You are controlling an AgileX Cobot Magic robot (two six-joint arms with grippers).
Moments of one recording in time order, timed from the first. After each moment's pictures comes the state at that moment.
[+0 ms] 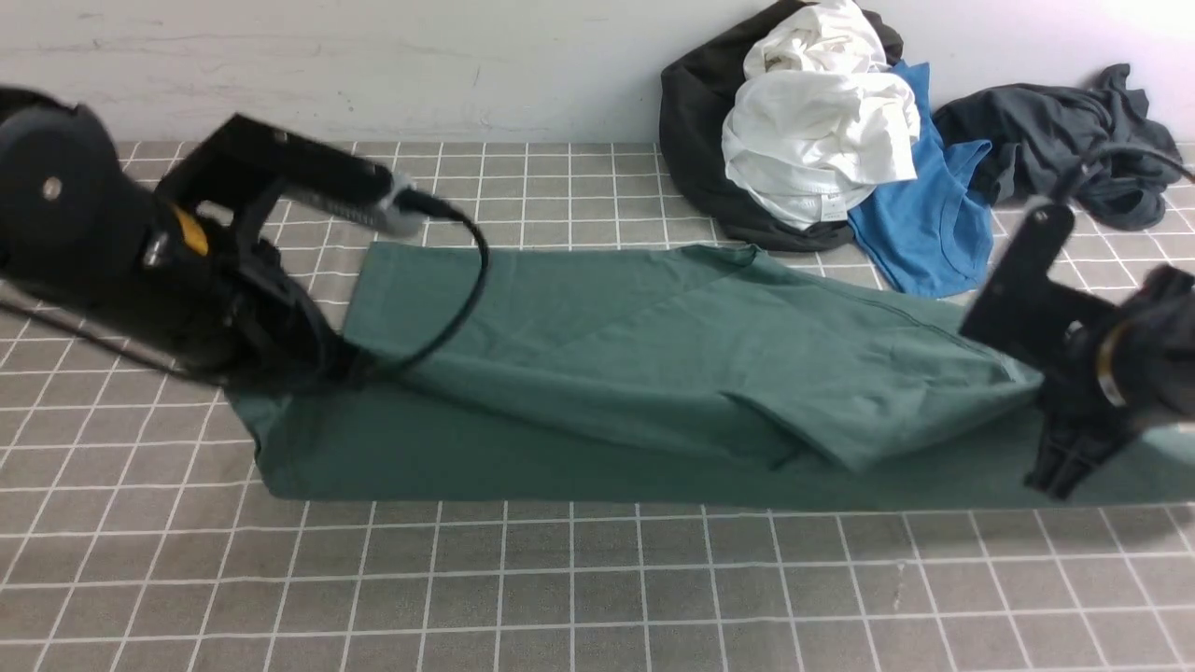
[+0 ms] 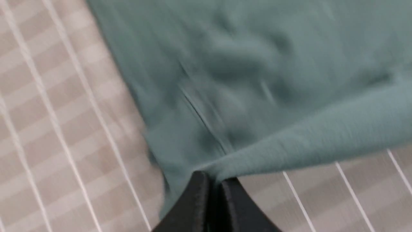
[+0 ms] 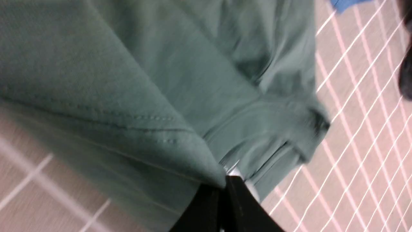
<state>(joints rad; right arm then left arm) 0.29 1.58 -0.96 -0.73 0.63 -0.13 -0.25 1.46 -1.16 -0.03 0.77 0.13</state>
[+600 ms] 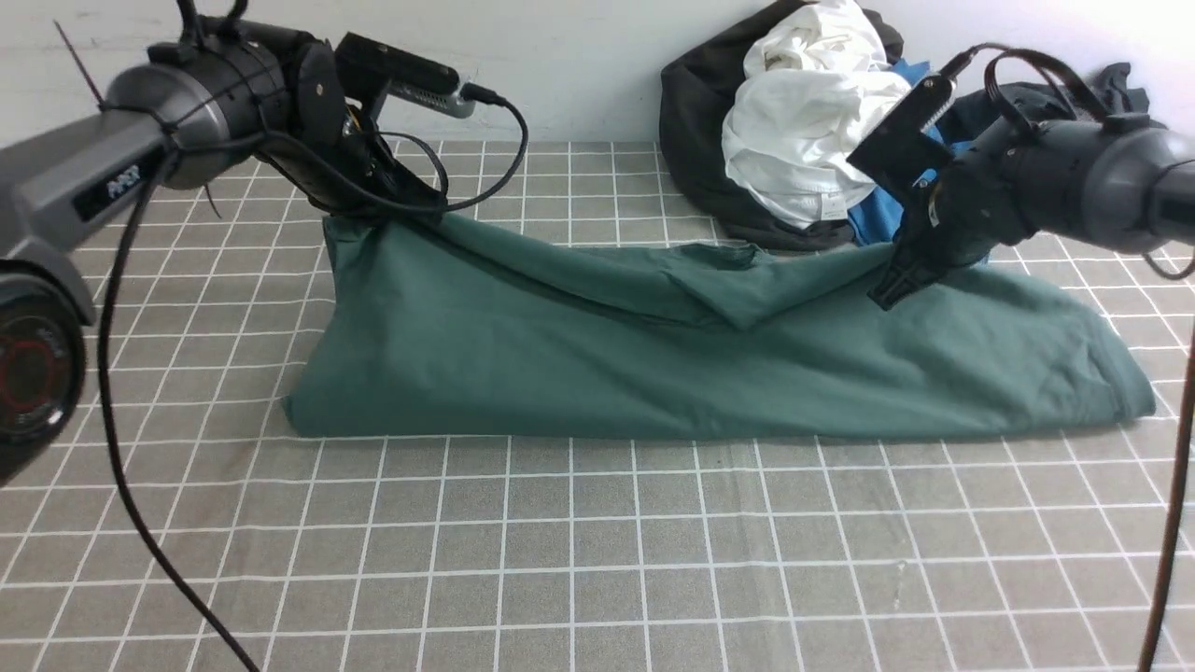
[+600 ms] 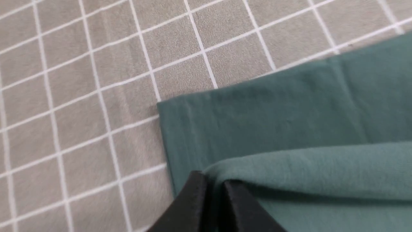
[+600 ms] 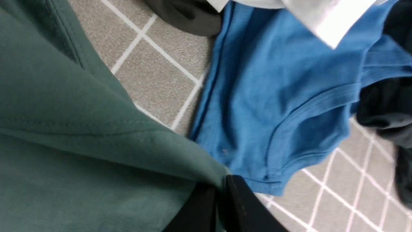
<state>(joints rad) 0.21 2.16 -1.66 -0.55 0.62 -0.09 -0.16 2.24 -1.94 0.06 0.68 0.11</state>
